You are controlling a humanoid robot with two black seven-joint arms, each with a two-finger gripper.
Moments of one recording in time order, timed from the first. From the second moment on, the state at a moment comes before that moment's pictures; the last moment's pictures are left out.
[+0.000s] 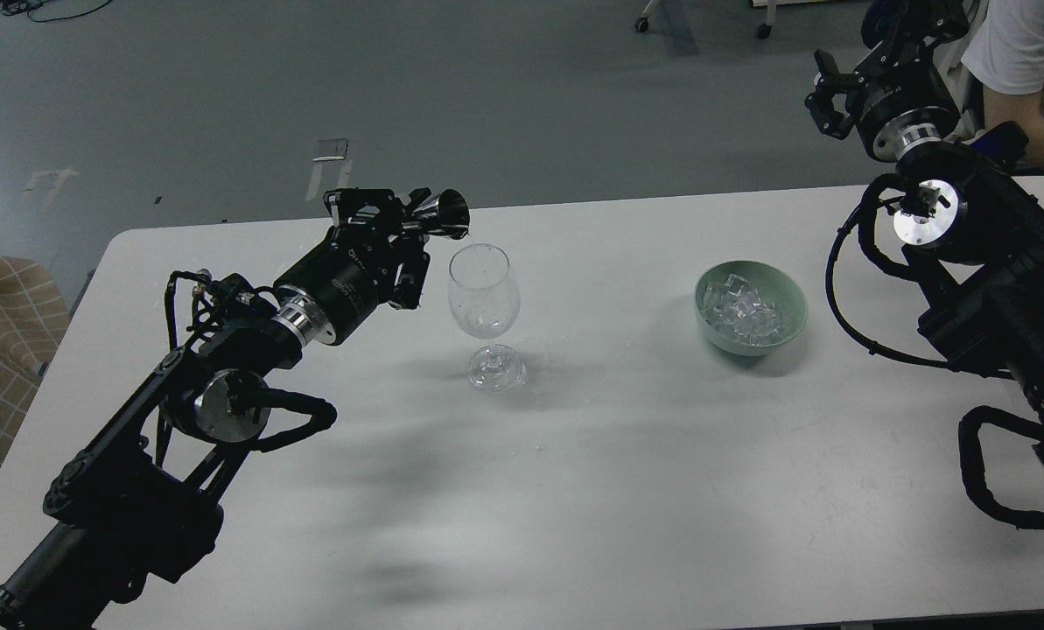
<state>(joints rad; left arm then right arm) -0.39 0.28 -1.09 -1.43 0.44 -0.05 0.13 0.92 -0.17 1.15 0.51 -0.42 0.14 0.25</state>
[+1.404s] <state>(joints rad) -0.45 0.29 -1.02 -1.42 0.67 -0.09 0.13 0.92 -0.17 1.15 0.51 -0.42 0.14 0.25</state>
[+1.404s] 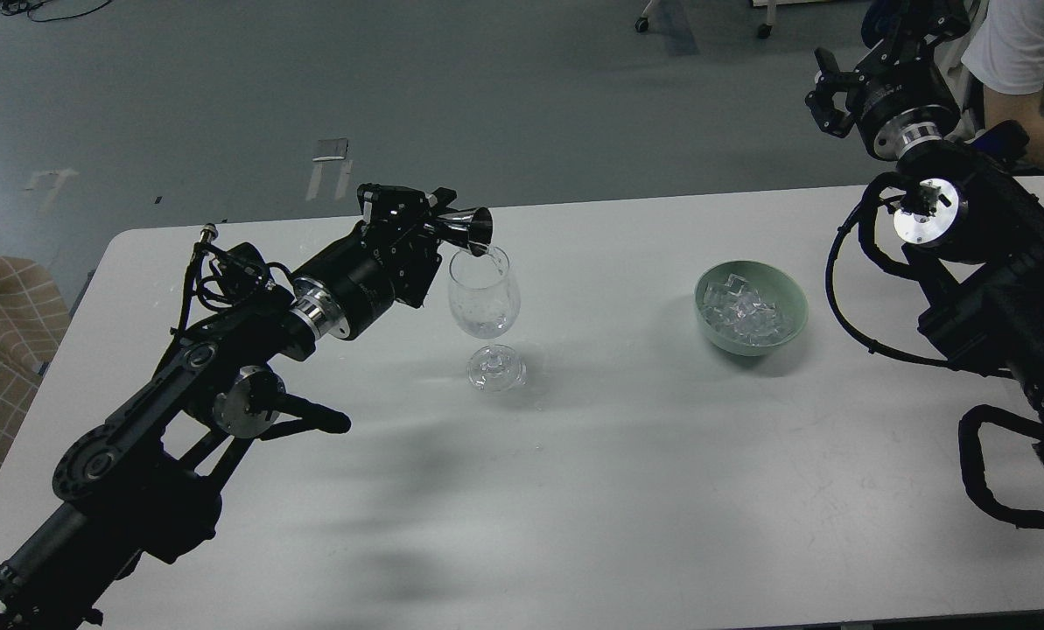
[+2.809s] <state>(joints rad) -0.55 0.40 -1.02 -1.49 0.85 -0.13 0.12 0.92 -0.18 1.15 0.52 -0.42 0.14 0.25</state>
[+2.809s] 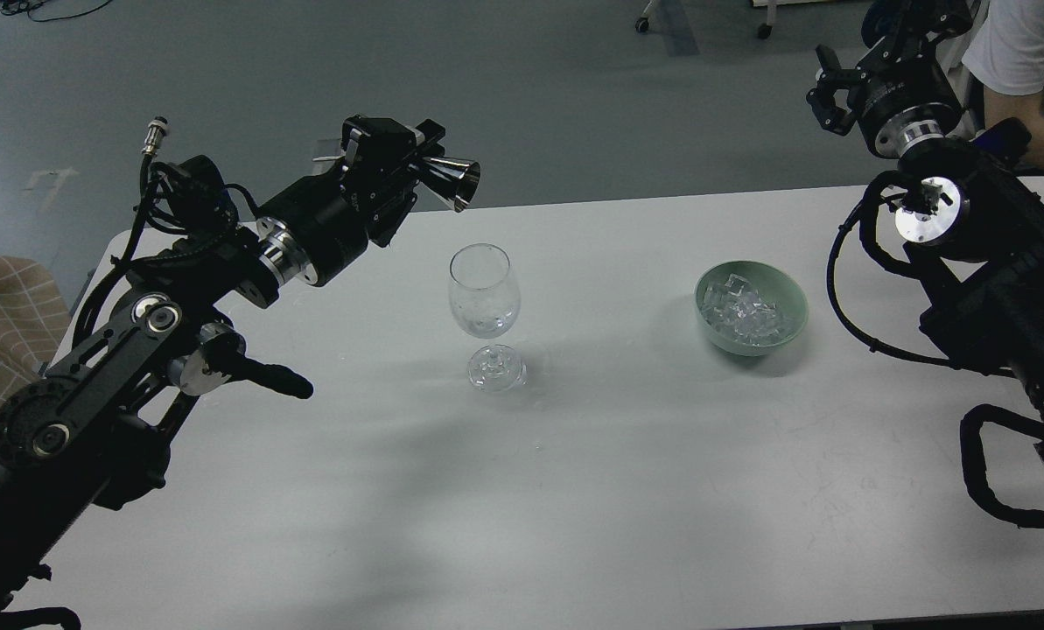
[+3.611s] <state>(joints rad) -0.29 0.24 -1.35 -1.20 0.20 -0.33 -0.01 0.89 -0.18 1.15 0.51 -0.42 0.14 0.25</state>
